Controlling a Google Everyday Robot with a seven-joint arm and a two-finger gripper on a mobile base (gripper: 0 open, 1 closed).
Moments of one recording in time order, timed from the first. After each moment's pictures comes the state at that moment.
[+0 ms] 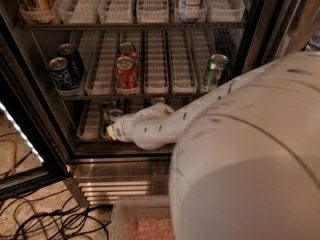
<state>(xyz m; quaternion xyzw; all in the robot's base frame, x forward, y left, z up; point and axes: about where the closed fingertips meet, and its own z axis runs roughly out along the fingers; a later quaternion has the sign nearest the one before) 0.652 0.158 0.657 -0.29 0.84 0.21 0.40</state>
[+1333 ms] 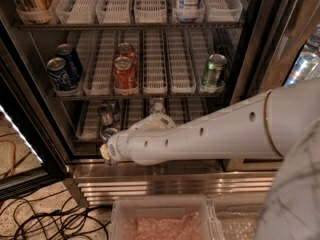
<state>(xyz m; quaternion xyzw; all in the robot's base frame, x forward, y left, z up) 0.564 0.159 0.655 -0.27 0.88 0.24 0.31</state>
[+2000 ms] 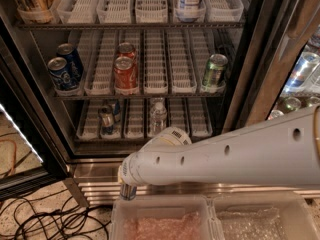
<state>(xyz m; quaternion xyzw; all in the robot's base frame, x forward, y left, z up) 0.477 0.096 0.632 -0.08 0.96 0.21 0.18</state>
